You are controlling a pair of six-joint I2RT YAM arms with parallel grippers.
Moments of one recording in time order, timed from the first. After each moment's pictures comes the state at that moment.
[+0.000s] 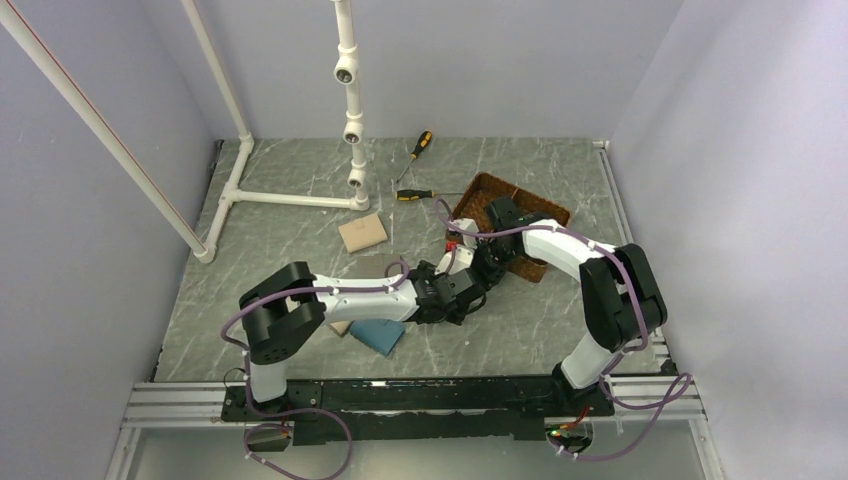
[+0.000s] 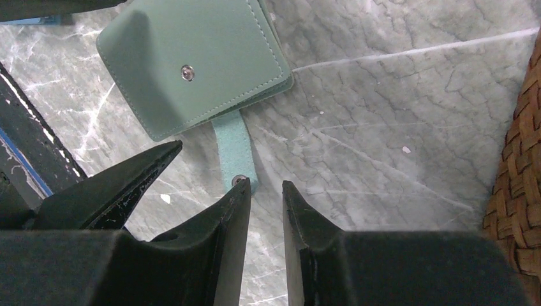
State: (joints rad) left arm -1.18 1.85 1.23 -0.48 -0.52 -0.68; right arm 0.41 1.64 0.99 -0.65 -0.54 -0.42
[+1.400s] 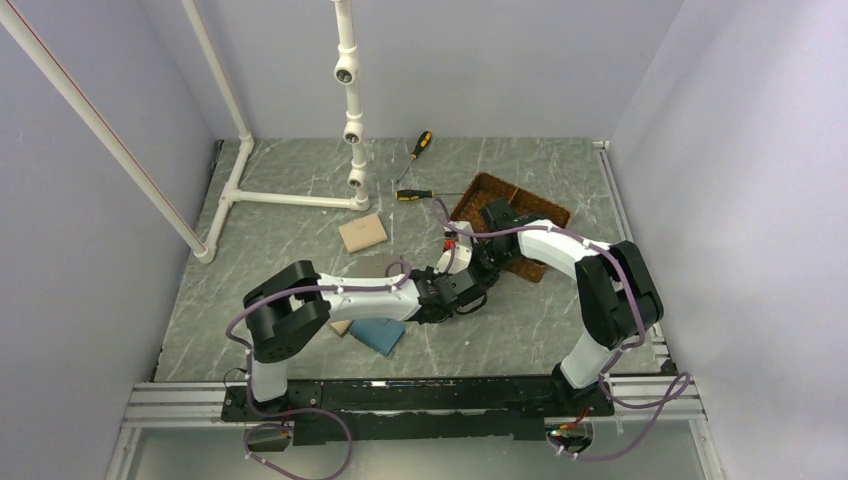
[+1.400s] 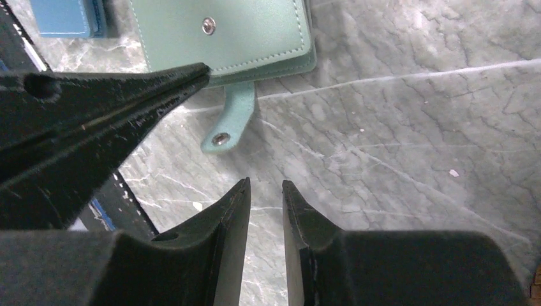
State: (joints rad) left arm -1.18 1.89 1.25 -0.46 -0.59 -0.69; right arm 0.42 1.67 1.00 -0.65 -0.60 -0.35
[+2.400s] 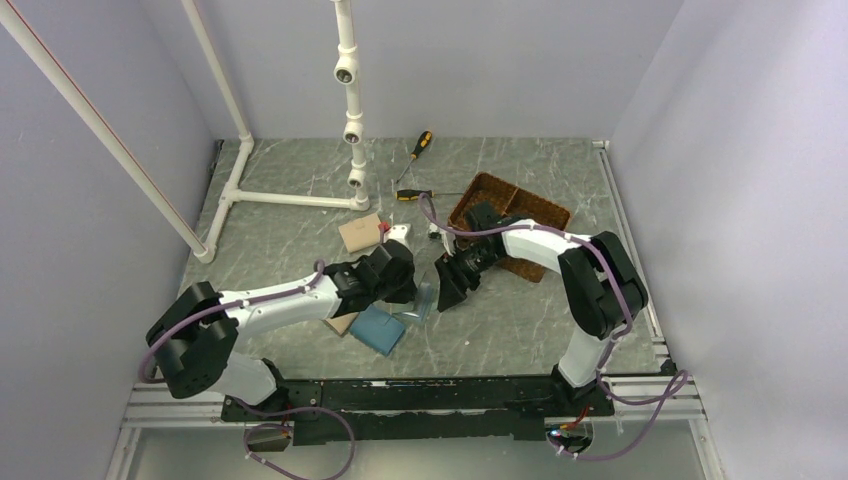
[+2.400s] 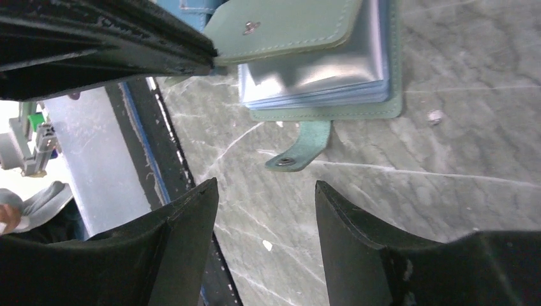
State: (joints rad) left arm -0.93 1.43 0.83 -0.19 -0.18 -0.75; right arm 0.49 1.76 1.04 -0.62 -0.86 -0.28
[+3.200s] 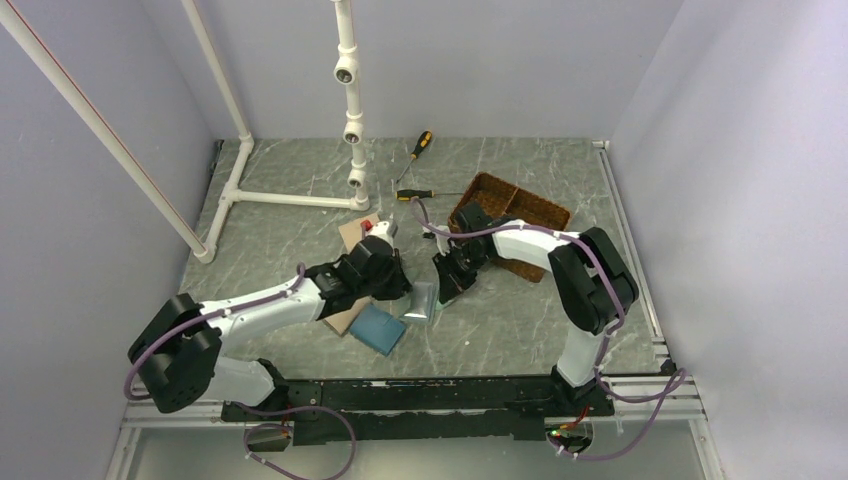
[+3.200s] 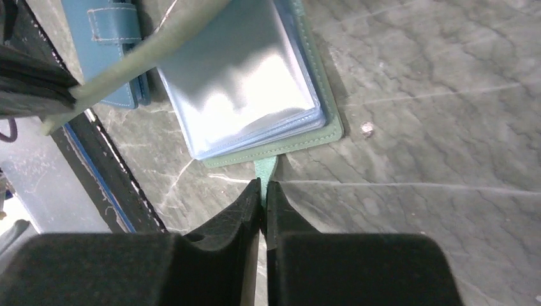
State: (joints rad) left arm -0.85 1.35 0.76 -0.12 -0.07 -0.81; right arm 0.54 1.80 1.06 -0.53 -0.67 -0.15
